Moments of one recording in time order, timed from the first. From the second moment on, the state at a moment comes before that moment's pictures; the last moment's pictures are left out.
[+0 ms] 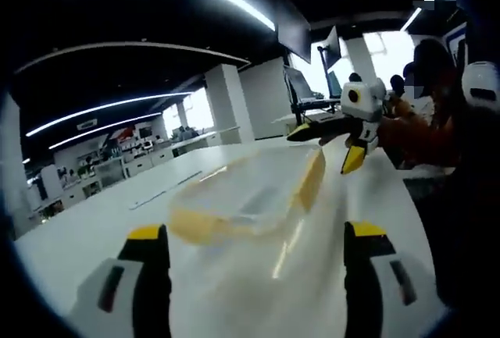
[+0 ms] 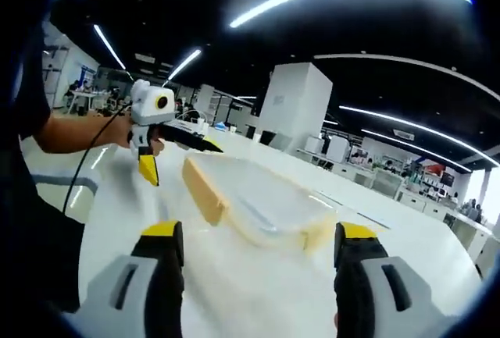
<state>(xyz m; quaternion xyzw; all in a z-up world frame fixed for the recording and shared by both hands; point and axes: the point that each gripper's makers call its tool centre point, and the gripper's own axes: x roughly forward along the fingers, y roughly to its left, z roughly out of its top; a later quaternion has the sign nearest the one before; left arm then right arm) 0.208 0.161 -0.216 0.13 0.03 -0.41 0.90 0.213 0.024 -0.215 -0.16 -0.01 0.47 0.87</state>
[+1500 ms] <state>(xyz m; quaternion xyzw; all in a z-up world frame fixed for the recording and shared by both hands) 0.208 0.150 -0.231 0.22 0.04 -0.41 0.89 0.217 0.029 -0.225 -0.22 0.00 0.45 0.86</state>
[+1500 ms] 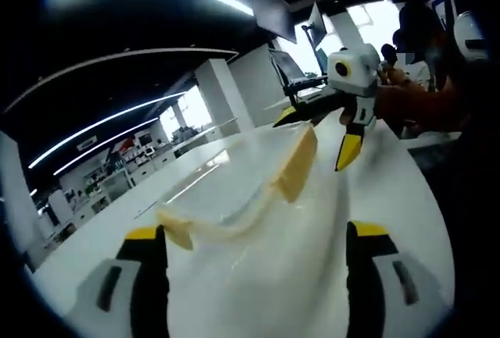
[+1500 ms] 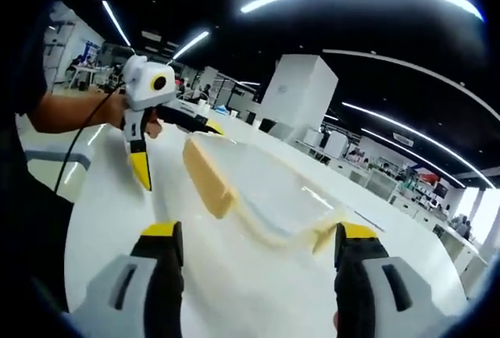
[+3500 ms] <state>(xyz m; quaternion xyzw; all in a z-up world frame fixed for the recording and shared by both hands) 0.218 0.131 -0.205 0.18 0.00 -0.42 0.89 0.207 0.060 -0.206 -0.17 0.00 0.52 0.84</state>
